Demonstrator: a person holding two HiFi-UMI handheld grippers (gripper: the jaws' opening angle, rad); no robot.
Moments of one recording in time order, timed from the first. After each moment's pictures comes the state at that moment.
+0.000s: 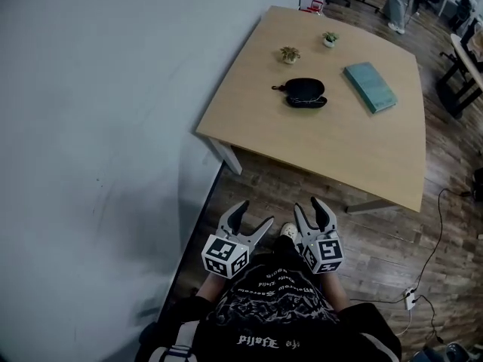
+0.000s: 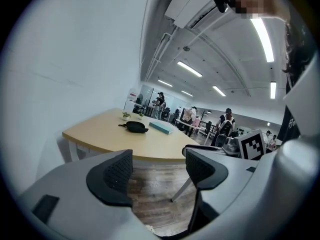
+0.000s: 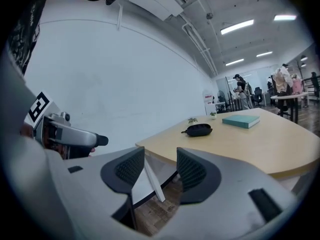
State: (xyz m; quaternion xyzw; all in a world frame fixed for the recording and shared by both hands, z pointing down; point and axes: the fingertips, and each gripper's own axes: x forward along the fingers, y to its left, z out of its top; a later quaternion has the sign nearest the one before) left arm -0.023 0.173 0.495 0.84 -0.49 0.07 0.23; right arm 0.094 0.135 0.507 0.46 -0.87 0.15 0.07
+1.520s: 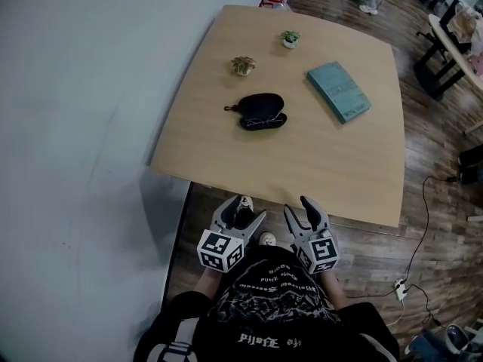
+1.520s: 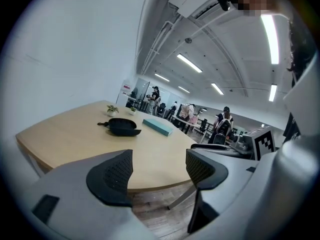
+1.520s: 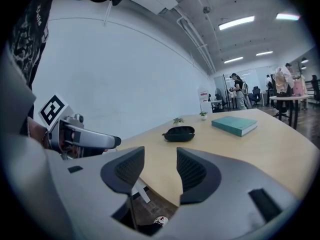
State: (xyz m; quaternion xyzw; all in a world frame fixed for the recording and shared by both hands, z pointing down) left arm 0.067 0.004 0.530 0.85 -0.45 0.08 0.25; right arm 0.177 -0.003 0.525 0.47 -0.86 0.16 0.10
